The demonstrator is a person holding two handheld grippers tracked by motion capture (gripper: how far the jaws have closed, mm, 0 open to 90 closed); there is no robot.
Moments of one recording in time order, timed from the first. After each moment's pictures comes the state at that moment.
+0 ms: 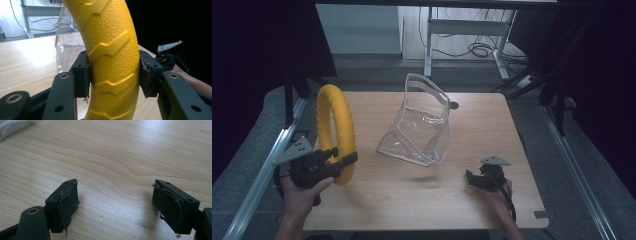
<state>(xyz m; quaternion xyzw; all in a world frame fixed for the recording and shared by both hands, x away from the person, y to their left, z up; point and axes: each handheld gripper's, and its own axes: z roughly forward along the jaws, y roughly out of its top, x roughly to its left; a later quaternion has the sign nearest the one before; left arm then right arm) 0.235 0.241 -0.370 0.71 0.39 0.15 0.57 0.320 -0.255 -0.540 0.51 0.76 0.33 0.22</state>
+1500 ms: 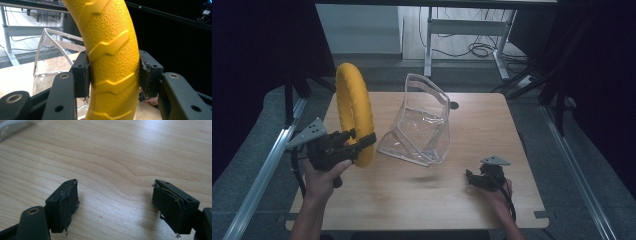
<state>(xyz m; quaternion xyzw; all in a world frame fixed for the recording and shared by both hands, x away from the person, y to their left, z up) 0.260 0.202 -0.338 0.68 0.35 0.14 0.63 0.321 -0.255 -0.540 0.52 0.76 0.33 0.22</state>
